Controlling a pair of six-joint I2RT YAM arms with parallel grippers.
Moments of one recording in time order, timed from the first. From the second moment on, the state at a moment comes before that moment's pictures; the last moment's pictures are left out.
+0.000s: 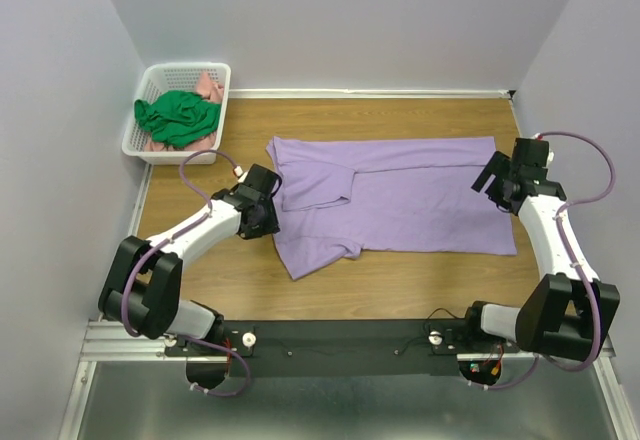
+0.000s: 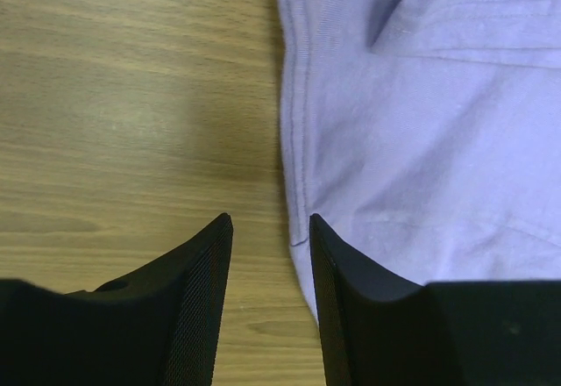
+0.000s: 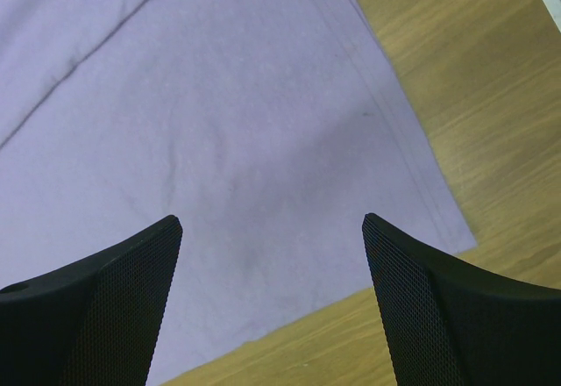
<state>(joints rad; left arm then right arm) -0.45 1.41 0.82 -0.55 -0.14 -0.66 -0.19 1.25 0.94 -0.55 0.14 0.40</state>
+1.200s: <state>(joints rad) -0.51 1.50 0.79 -0.46 -0.12 -0.64 -0.19 1.30 1.00 -0.76 0.18 0.47</state>
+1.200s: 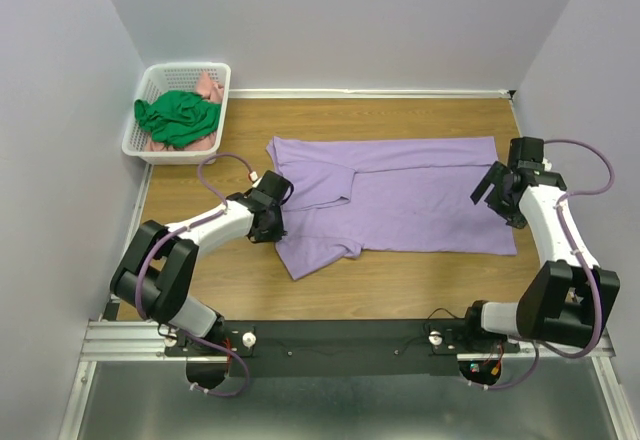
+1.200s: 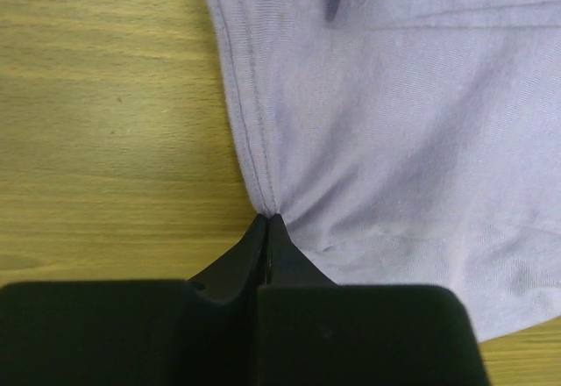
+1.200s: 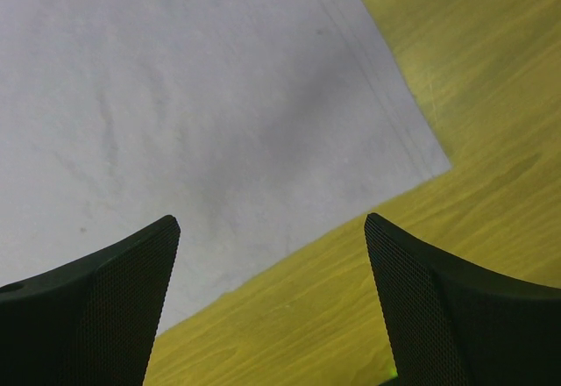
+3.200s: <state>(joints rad) -0.52 1.50 0.81 -0.47 -0.11 -0.54 -0.50 1.33 0.68 -0.58 0.27 0.63</state>
